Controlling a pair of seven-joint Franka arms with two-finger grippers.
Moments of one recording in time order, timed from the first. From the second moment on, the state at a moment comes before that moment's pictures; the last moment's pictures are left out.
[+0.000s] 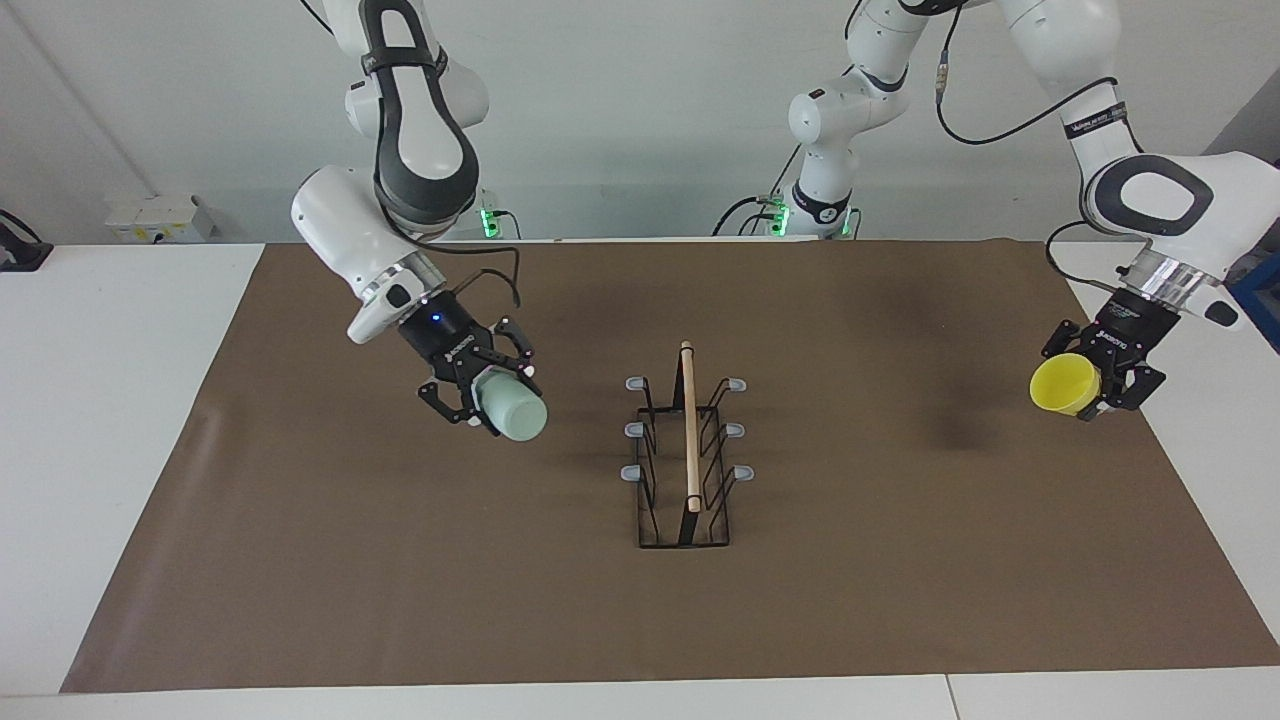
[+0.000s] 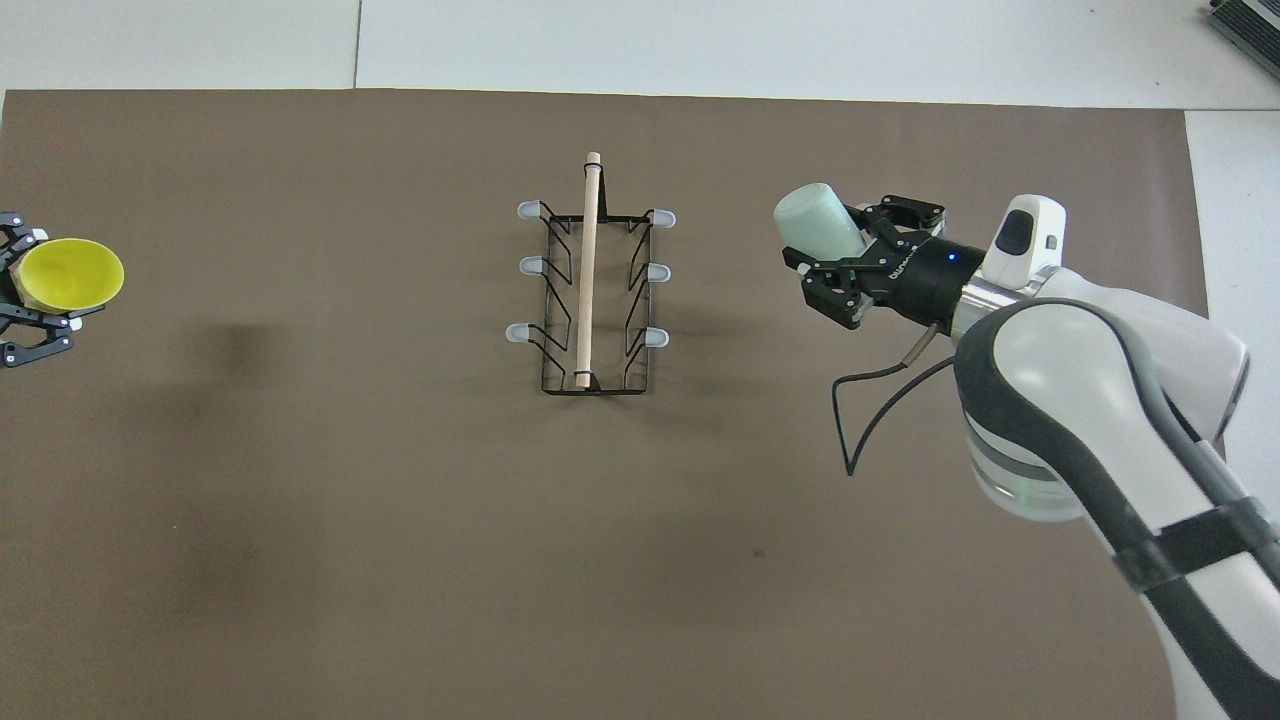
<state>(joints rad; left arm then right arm) 0.37 0.14 -0.06 -1.93 -0.69 2.25 -0.83 0.17 0.10 0.04 -2.05 1.27 2.62 -1.62</state>
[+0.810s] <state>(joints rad) 0.37 -0.06 -0.28 -2.01 -0.40 2.34 -0.86 0.31 0.11 0.05 -2.06 1.95 2.66 -1.96</state>
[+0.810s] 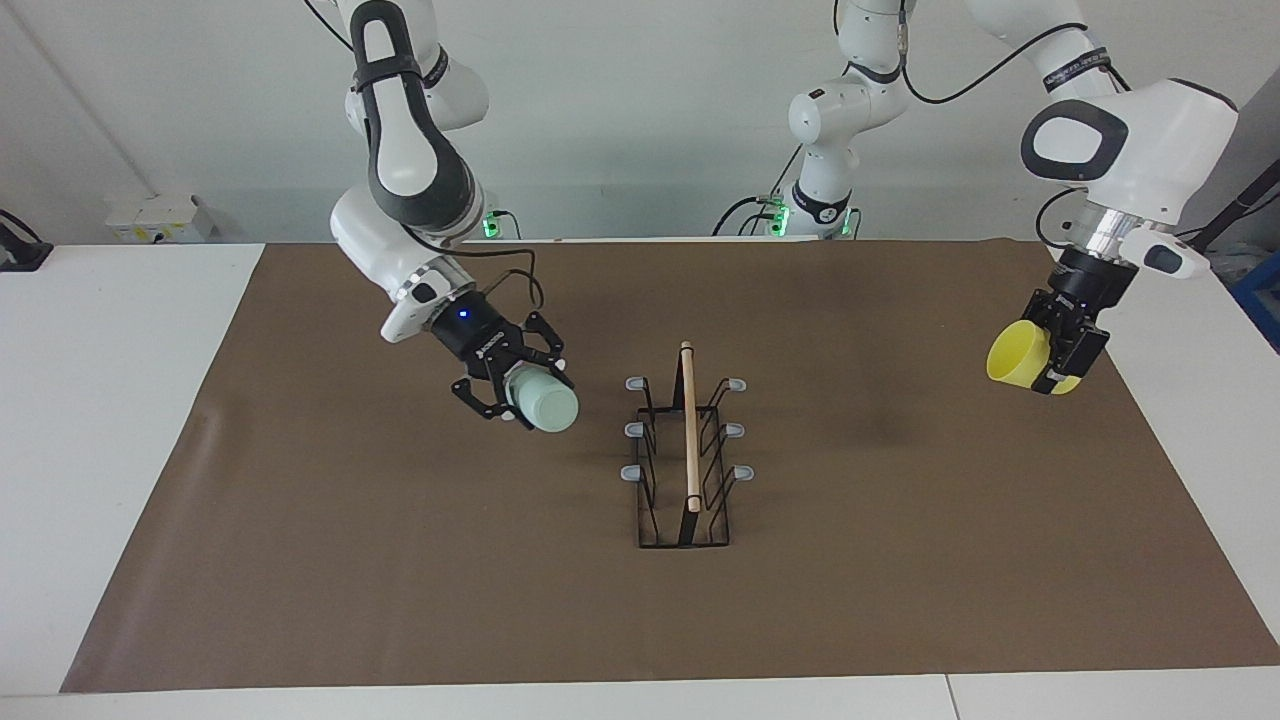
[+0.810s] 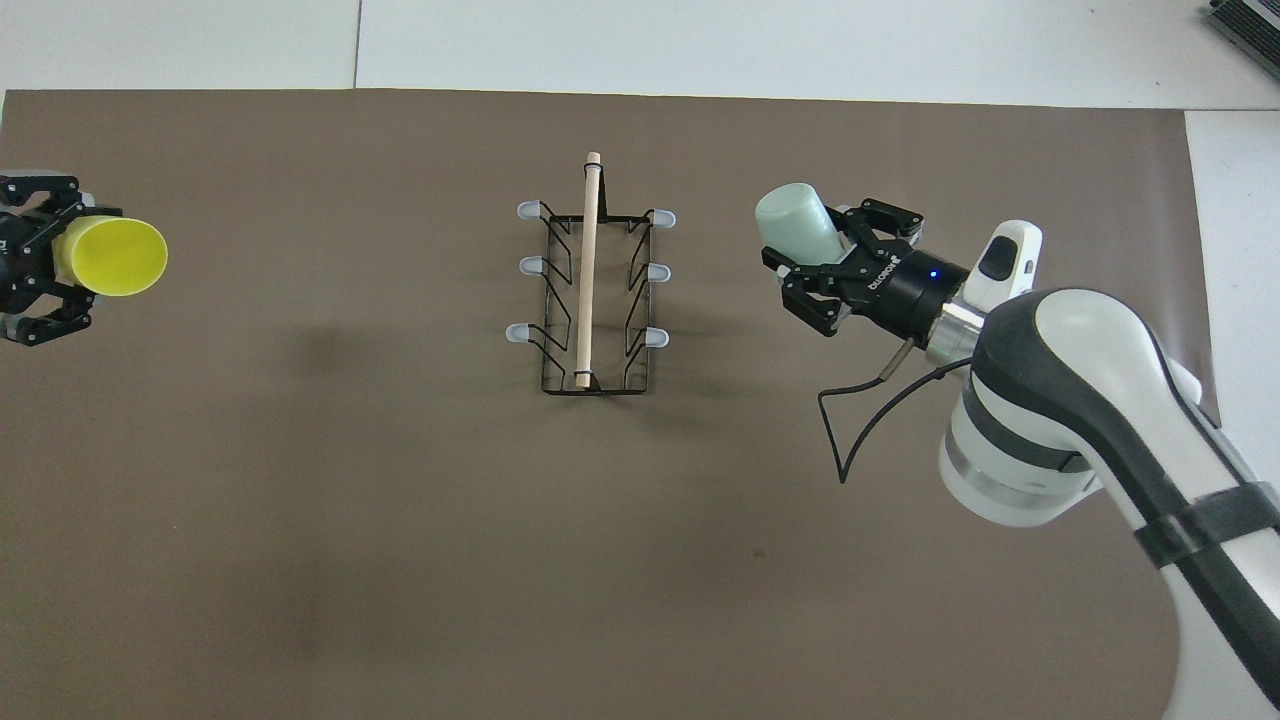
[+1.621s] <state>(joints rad) 0.37 -0.12 -0.54 -2.10 0.09 2.41 -1.12 0.44 0.10 0.05 -2.11 2.57 2.61 -2.44</state>
